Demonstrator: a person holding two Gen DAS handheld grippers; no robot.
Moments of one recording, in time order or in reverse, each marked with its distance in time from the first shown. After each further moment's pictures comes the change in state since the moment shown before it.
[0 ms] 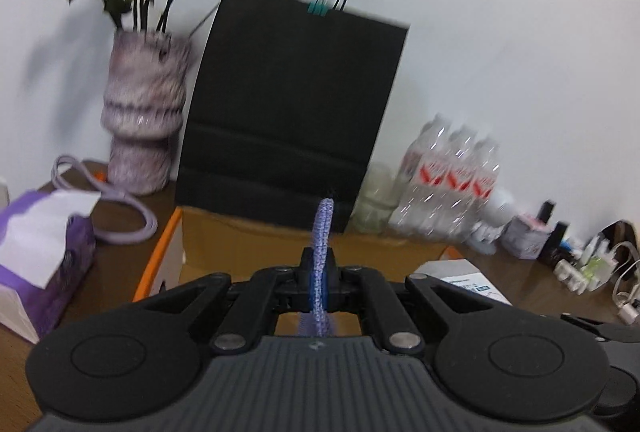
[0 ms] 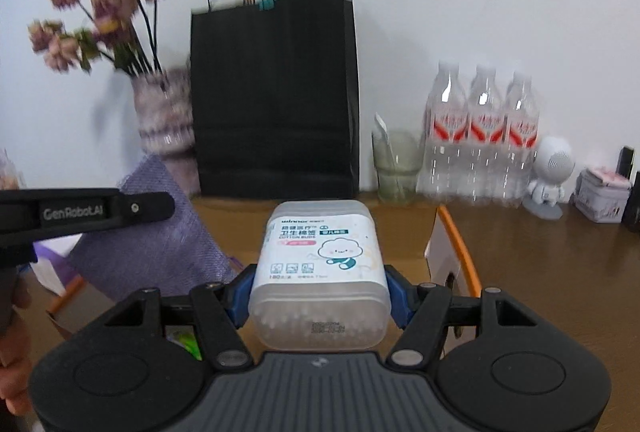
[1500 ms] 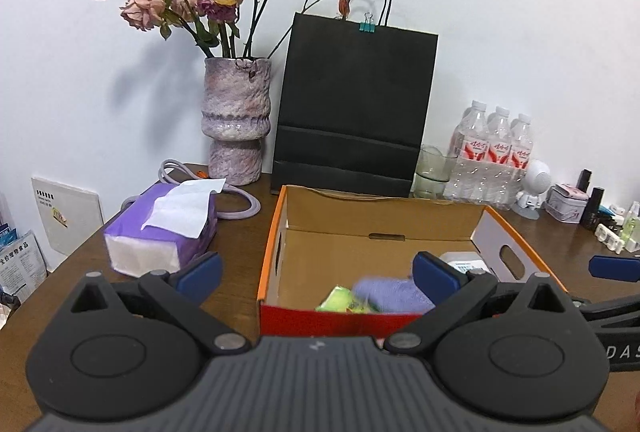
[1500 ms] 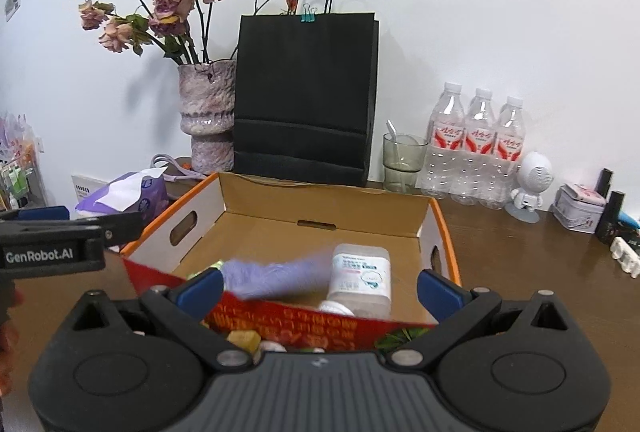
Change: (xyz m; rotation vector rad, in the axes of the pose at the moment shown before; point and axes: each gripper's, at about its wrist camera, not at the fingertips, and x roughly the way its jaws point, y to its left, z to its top) left arm -0.134 0.004 -0.026 0.070 -0.017 0.198; right arm -0.113 0.033 -0.012 -0.096 0.000 -0.009
